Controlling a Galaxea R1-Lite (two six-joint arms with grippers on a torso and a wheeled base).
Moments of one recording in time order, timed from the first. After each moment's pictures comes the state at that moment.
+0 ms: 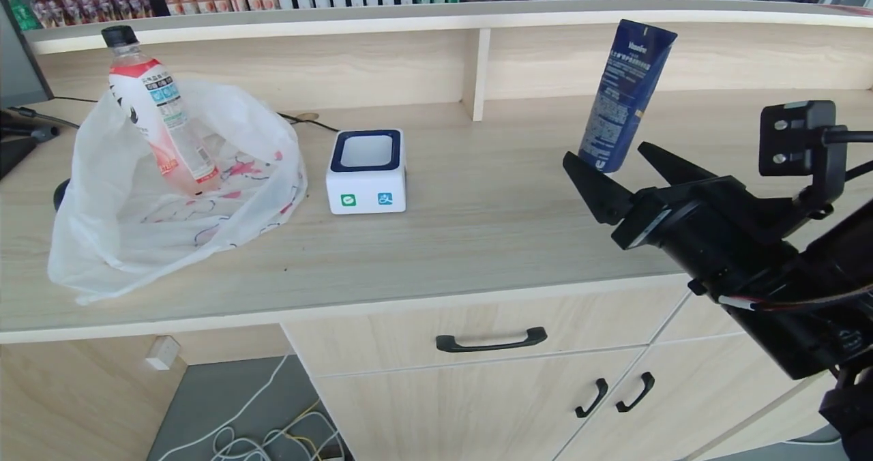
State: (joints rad) left arm 0.00 0.00 0.00 0.00 0.00 -0.02; right arm 0.60 1.60 -0.56 -1.40 -0.18 -0.03
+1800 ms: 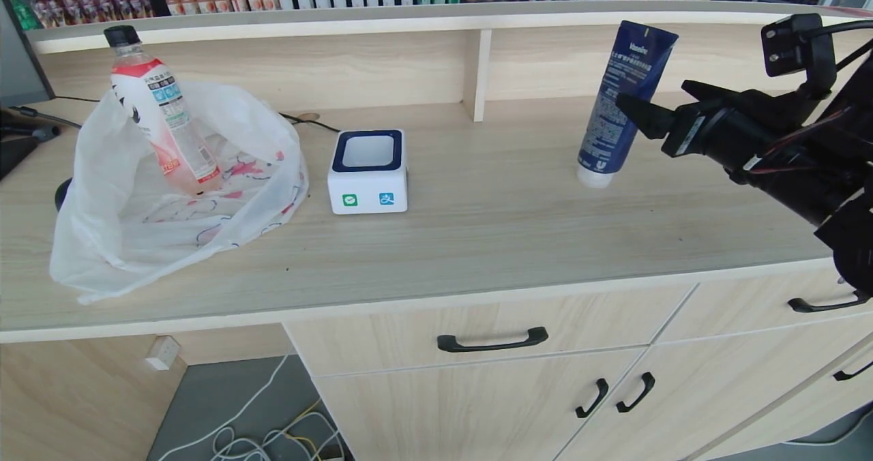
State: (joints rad) left arm 0.00 0.00 0.00 0.00 0.00 -0.02; right arm 0.18 1.70 -1.03 -0.95 0.17 -0.06
